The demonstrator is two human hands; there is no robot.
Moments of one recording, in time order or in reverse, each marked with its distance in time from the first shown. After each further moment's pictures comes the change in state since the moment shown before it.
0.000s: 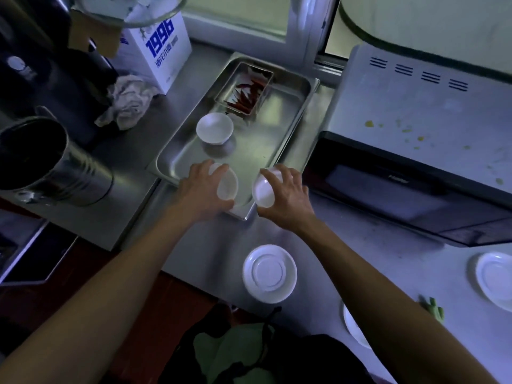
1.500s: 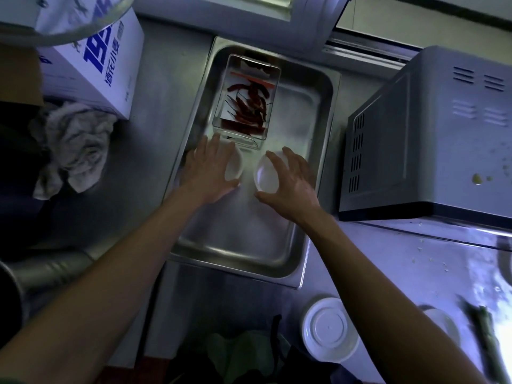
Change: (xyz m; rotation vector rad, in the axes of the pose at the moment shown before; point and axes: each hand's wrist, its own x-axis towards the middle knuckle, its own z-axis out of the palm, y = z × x) left_hand 0.247 -0.105 0.010 0.030 -0.152 0.286; right_hand 0.196 -0.046 0.036 0.047 -0.009 0.346
